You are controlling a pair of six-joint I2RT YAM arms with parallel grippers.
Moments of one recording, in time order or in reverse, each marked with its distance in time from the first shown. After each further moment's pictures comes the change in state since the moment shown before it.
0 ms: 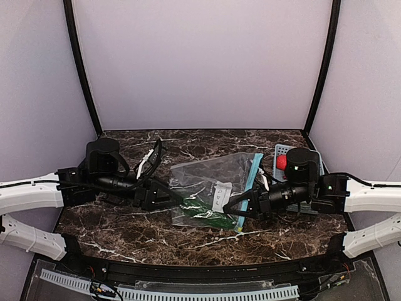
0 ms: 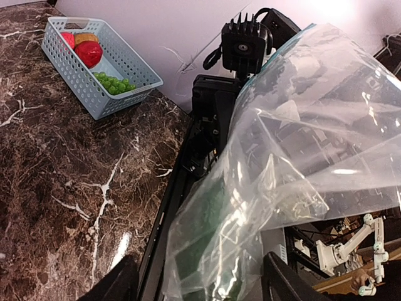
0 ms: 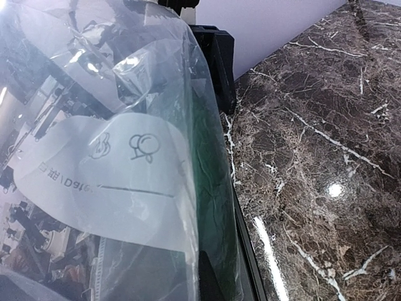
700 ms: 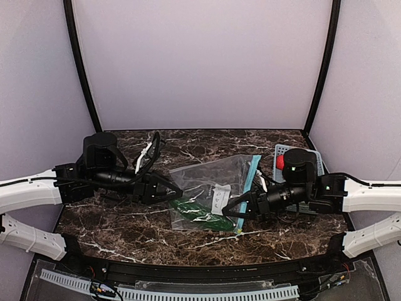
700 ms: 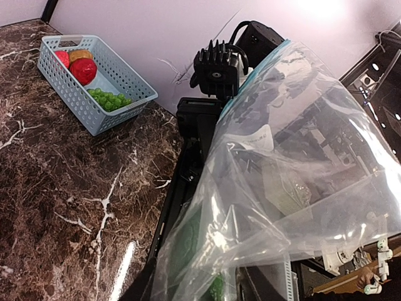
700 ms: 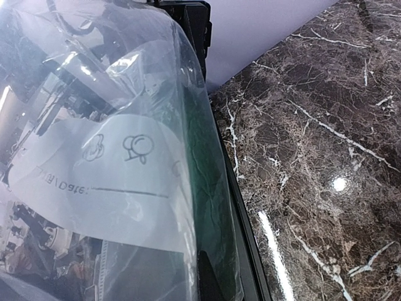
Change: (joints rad) left arm 0.000 -0.004 0.051 -0.024 -0.010 0.042; right arm 0.000 0.020 0.000 0.000 -0.023 0.008
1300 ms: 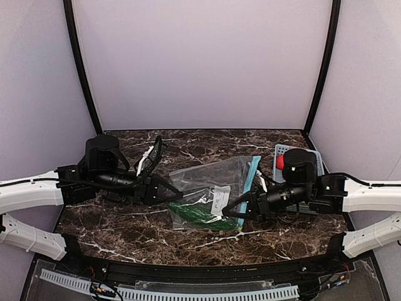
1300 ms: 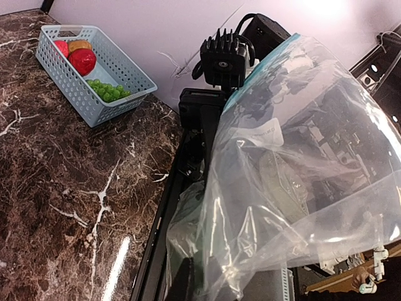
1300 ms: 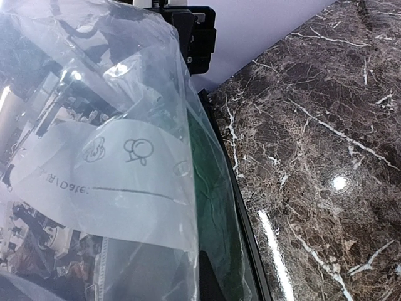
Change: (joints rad) left arm 0.000 0.009 -0.021 0.014 0.019 -0.019; right arm 0.000 0.000 0.000 -0.003 0.000 0.000
